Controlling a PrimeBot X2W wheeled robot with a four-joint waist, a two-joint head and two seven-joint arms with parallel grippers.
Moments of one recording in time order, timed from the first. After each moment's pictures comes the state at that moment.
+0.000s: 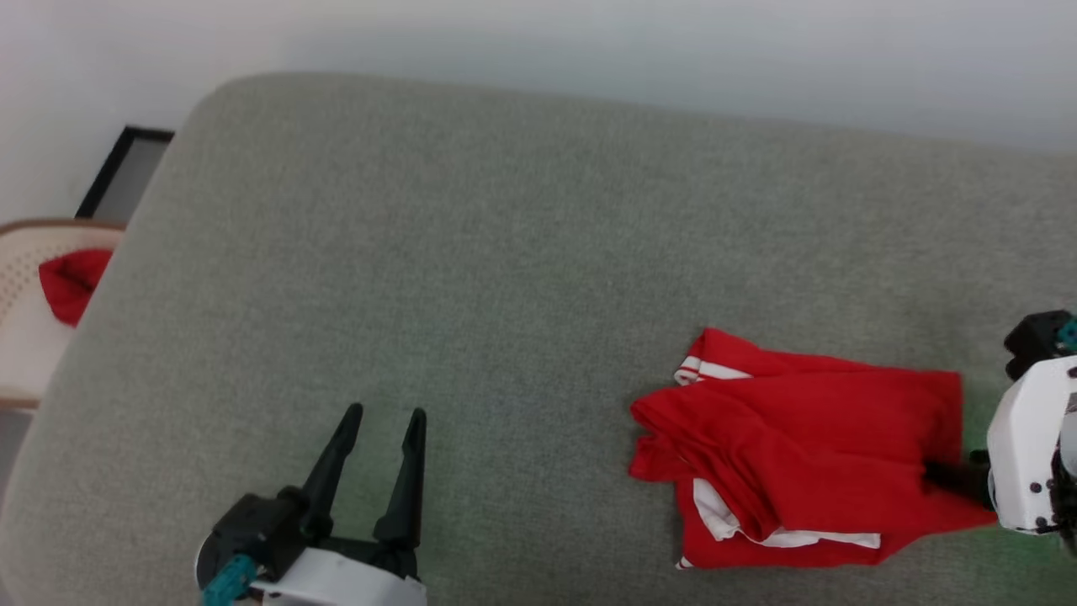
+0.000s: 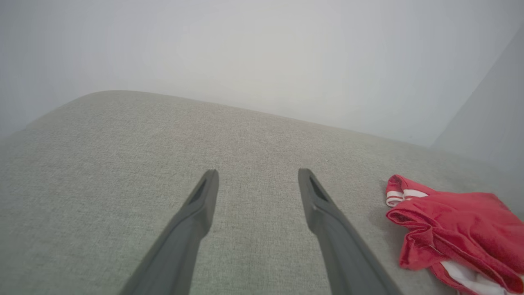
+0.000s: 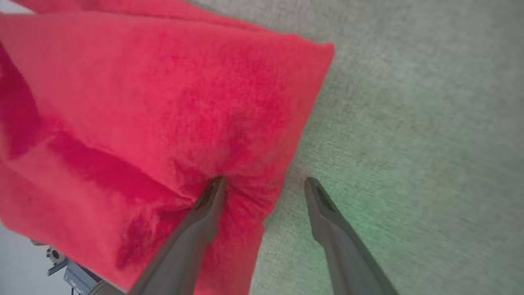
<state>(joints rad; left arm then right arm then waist) -0.03 0.12 -0.13 0.10 -0.32 -0.13 -0.26 -0.37 -0.59 0.23 0.21 0.77 0.13 1.00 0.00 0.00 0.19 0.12</state>
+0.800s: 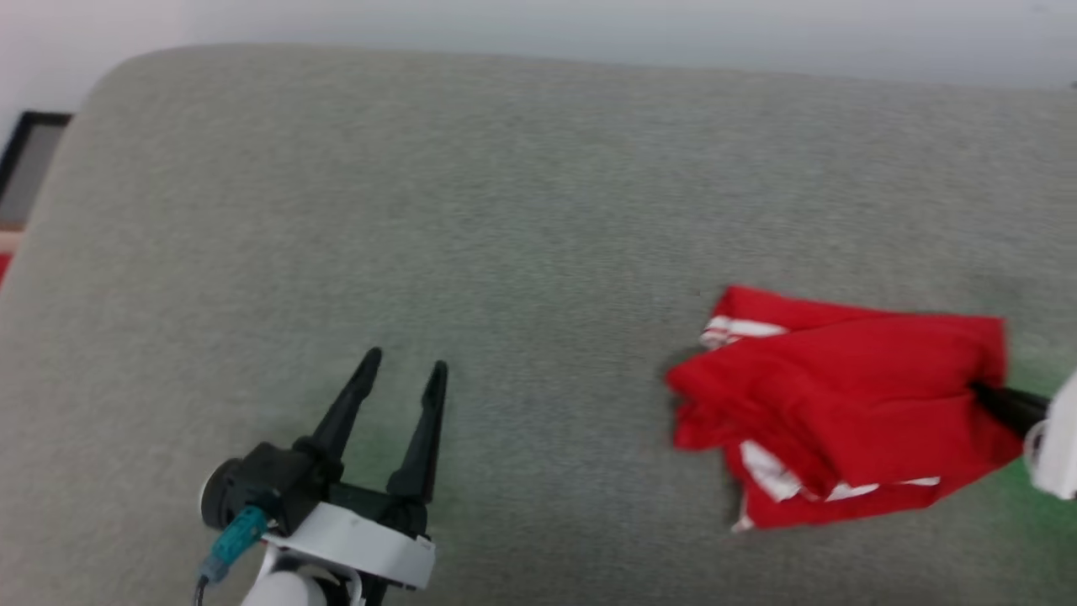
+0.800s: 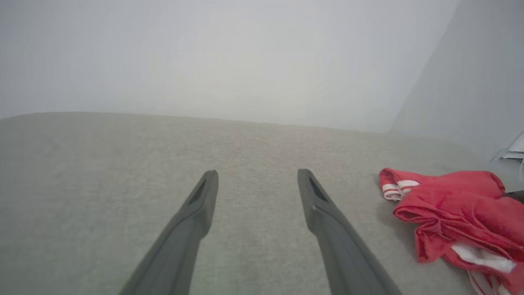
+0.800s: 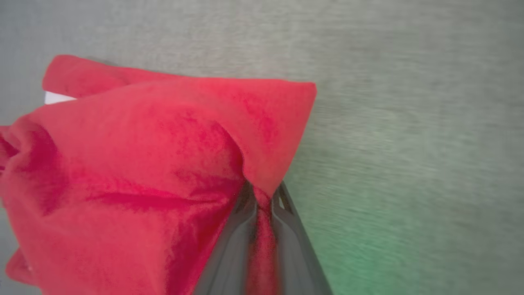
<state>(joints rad) -0.14 0.18 -0.20 0.10 -0.33 -0.13 -0.26 -0.37 -0.61 0.21 0.27 0.87 0.13 0.64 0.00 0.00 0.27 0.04</state>
